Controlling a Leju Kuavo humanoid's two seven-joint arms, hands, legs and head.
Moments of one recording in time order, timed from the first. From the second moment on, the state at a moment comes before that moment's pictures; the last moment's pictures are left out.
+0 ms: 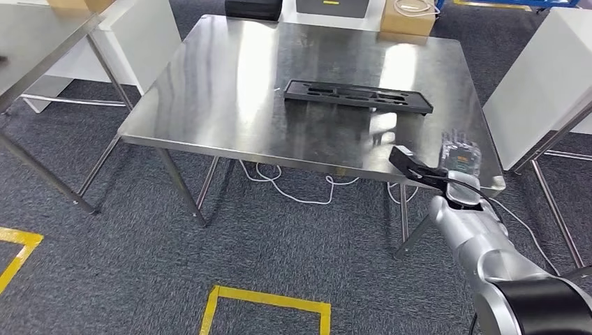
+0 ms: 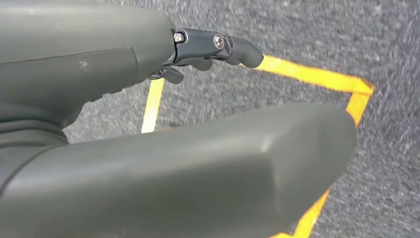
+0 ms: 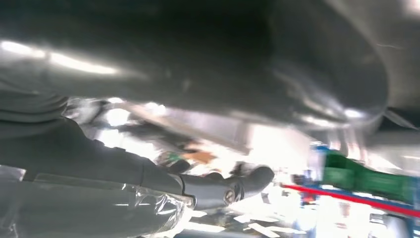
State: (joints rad) left arm -0.11 -0.14 1.08 -0.22 -0.65 0.16 -0.45; right arm -0.92 -0.14 0.36 -0.35 1.25 -0.38 0.21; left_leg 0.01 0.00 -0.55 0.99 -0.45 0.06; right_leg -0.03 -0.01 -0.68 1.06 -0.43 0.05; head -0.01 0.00
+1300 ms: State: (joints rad) left arm -0.10 -0.15 1.05 -0.22 -0.72 0.15 -0.45; right arm -0.41 -0.13 -0.01 -0.24 0.94 -0.39 0.28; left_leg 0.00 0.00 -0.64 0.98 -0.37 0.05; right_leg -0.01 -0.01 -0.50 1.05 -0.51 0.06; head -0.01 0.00
